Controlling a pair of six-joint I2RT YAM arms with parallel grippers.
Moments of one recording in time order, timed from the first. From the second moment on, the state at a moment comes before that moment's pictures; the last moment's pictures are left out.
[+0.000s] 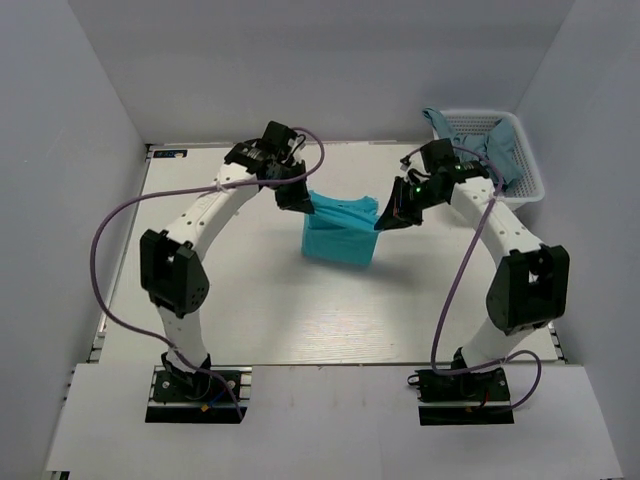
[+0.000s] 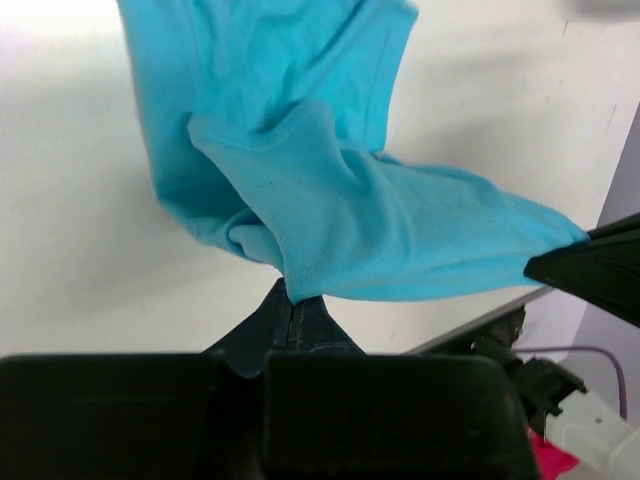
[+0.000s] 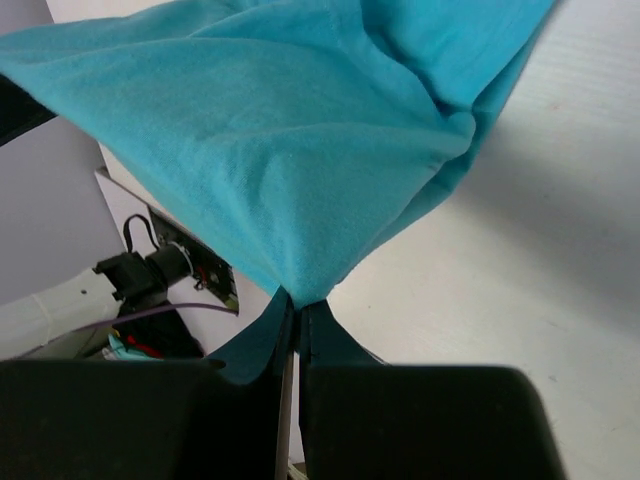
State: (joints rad) left arm -0.48 1.85 1.81 -0.95 0.24 -0.56; right arm 0.27 1.64 1.44 -0.92 -0.62 0.41
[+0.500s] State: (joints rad) left arm -0.42 2.22 2.17 -0.94 0.22 -0.56; right arm 0.20 1.98 1.67 -0.82 -0.65 0.48
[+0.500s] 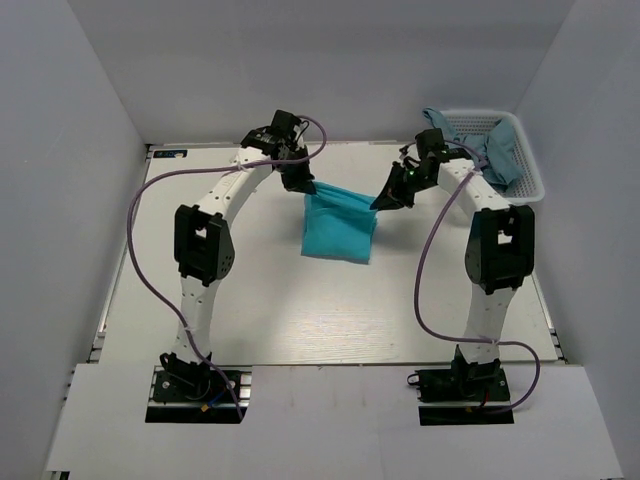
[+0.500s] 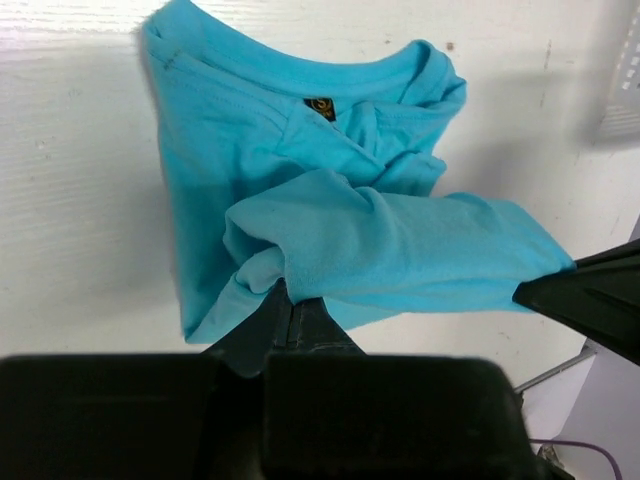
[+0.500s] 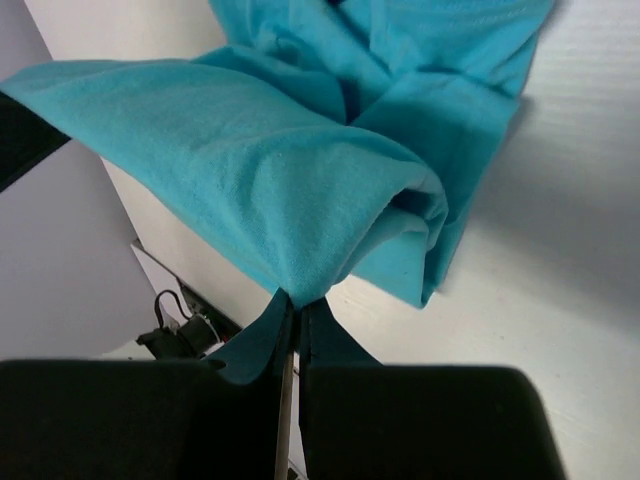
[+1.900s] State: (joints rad) left arm -0.38 2.38 2.03 -0.74 0.24 -0.53; right arm 0.25 2.20 1.72 -0.37 -0.67 0.57
